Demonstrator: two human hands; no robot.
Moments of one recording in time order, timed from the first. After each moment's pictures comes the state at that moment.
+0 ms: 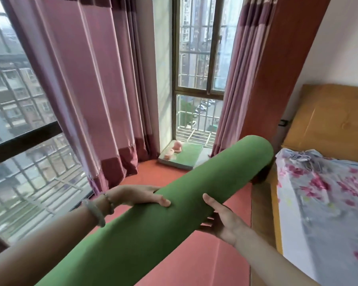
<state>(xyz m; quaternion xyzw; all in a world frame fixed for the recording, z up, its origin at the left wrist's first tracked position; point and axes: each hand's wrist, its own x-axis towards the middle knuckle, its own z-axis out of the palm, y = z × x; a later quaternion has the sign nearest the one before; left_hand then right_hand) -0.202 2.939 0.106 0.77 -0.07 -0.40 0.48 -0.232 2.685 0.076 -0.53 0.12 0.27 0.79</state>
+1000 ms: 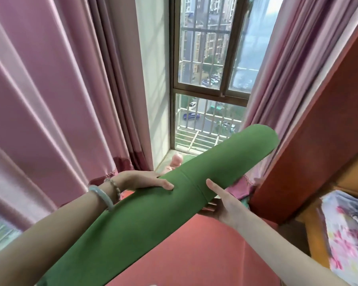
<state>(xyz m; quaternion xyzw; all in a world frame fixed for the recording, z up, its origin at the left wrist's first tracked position) 0.456 3.043 0.090 0.77 -0.04 -0.43 0.47 0.428 2.792 0.063 -0.51 0.17 0.29 0.79</state>
